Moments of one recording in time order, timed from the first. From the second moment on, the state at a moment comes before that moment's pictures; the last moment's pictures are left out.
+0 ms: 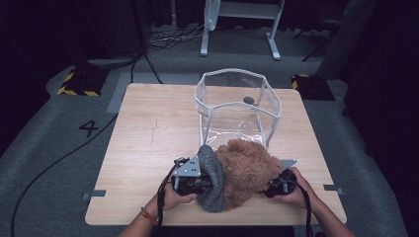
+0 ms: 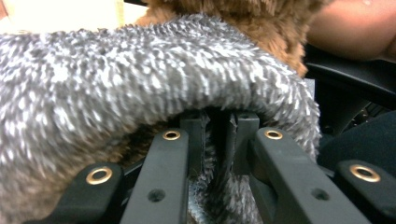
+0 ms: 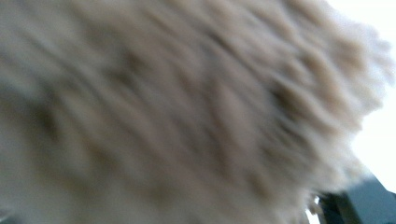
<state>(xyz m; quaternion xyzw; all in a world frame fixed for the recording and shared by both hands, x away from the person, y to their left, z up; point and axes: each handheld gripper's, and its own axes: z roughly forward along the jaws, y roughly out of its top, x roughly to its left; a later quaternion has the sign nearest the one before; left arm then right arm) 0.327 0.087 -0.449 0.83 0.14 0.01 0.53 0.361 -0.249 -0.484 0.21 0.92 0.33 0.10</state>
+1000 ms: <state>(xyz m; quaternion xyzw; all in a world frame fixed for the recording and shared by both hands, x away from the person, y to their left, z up) 0.326 0.084 -0.451 0.83 0.16 0.02 0.53 0.352 -0.246 -0.418 0.14 0.86 0.48 0.09</state>
